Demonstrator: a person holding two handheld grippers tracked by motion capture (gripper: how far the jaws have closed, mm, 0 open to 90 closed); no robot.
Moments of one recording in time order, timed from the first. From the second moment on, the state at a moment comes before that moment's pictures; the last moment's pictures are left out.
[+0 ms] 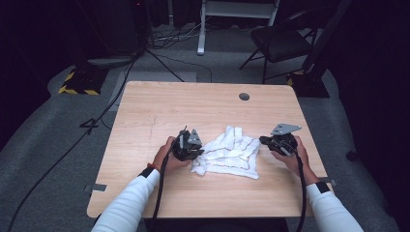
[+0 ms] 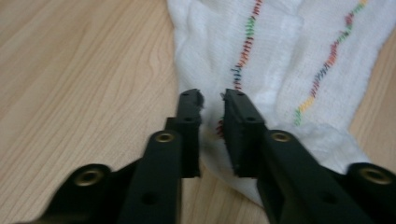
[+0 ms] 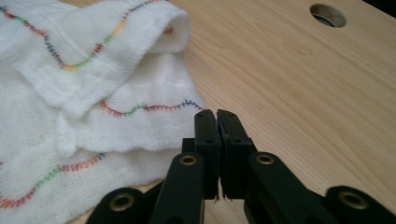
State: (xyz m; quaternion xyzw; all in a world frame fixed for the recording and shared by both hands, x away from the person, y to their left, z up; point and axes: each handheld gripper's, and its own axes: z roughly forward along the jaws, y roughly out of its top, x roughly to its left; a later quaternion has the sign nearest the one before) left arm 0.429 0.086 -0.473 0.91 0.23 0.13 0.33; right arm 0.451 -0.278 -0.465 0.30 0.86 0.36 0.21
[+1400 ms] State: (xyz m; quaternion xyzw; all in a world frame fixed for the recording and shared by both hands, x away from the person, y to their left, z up) left arm 0.448 0.071 -0.448 0.90 0.20 0.14 0.37; right arm 0.438 -0.250 -0.462 0.22 0.88 0.40 0.15
